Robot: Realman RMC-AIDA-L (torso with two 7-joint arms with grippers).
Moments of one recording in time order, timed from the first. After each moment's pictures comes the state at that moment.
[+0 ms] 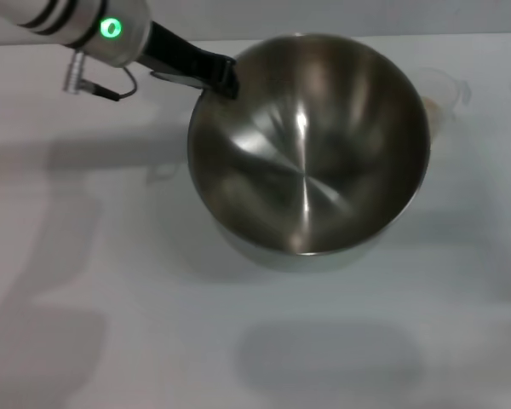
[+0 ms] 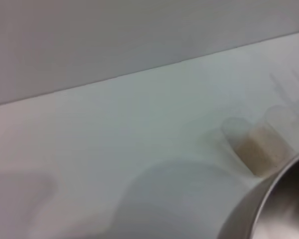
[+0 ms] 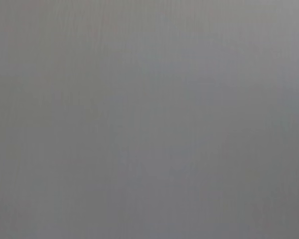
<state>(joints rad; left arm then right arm) -0.90 -2.07 -1.94 -1.04 2.46 -1.29 0.36 0.57 2.05 0.84 0.04 -1.92 -1.41 0.02</state>
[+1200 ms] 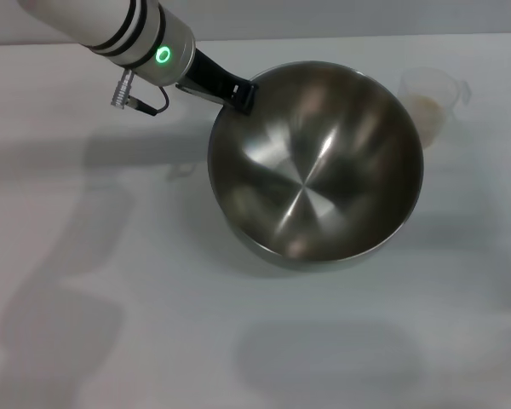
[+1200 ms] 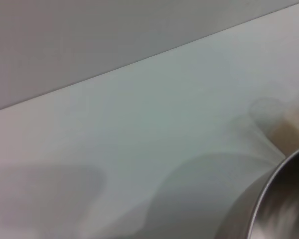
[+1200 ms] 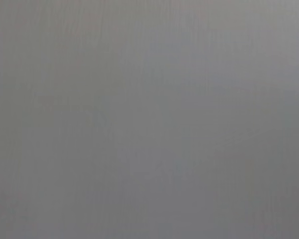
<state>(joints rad) -1.00 -2.07 -1.81 -0.80 2.49 -1.08 0.36 0.55 2.05 0.84 0.04 -1.92 -1.41 0.01</state>
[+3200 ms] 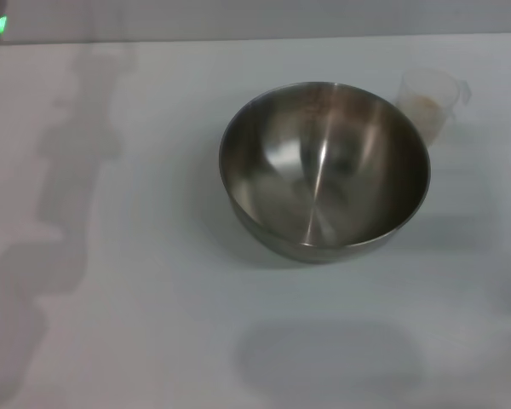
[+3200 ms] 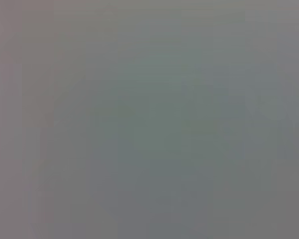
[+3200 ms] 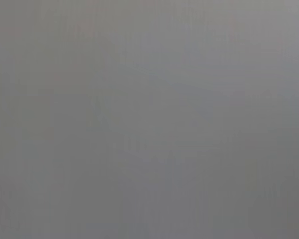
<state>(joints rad) -0.45 -2.06 -1.39 -0.92 2.46 0.64 0.40 0.54 2.06 0.84 0.04 -1.92 -1.39 0.01</state>
